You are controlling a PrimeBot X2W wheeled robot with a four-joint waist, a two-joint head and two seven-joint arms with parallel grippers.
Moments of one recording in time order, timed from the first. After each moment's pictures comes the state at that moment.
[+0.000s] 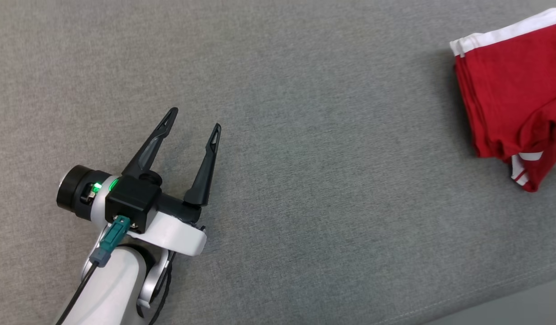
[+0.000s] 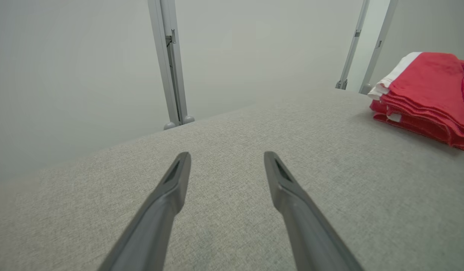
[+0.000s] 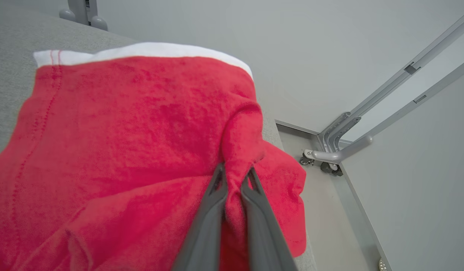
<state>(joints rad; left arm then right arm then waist) -0.32 0.25 -0.36 -0.03 -0.17 0.06 -0.12 -0.63 -0.63 0.27 0.60 0.39 0.13 -0.15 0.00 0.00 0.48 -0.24</state>
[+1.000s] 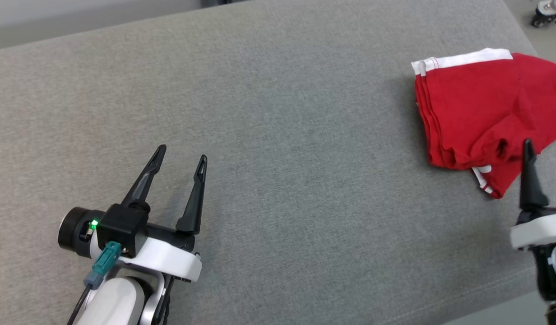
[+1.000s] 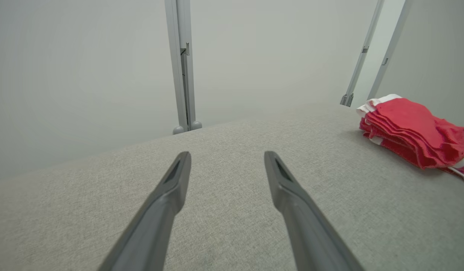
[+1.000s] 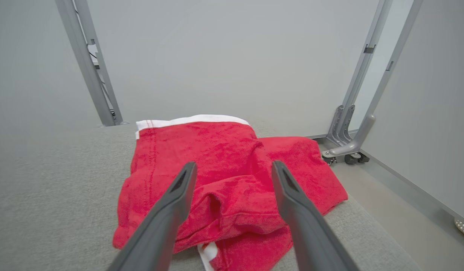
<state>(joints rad) -0.21 0.24 -0.34 -0.02 -0.24 0.11 -0.14 -0.32 -0.25 -0.09 0.39 0.31 0.13 -0.26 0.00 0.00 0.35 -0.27</state>
